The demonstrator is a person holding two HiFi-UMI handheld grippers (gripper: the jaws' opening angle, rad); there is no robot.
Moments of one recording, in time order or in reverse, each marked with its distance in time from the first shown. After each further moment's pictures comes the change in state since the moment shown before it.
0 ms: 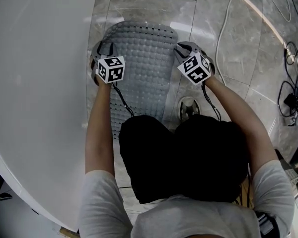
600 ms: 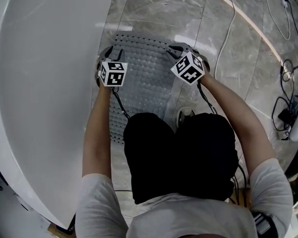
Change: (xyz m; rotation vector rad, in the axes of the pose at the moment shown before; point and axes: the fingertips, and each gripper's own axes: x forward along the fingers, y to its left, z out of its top) left arm -0.027 0.007 0.033 -0.046 -0.014 -0.163; right arm -0.002 -0.006 0.093 -0.170 -0.070 0.078
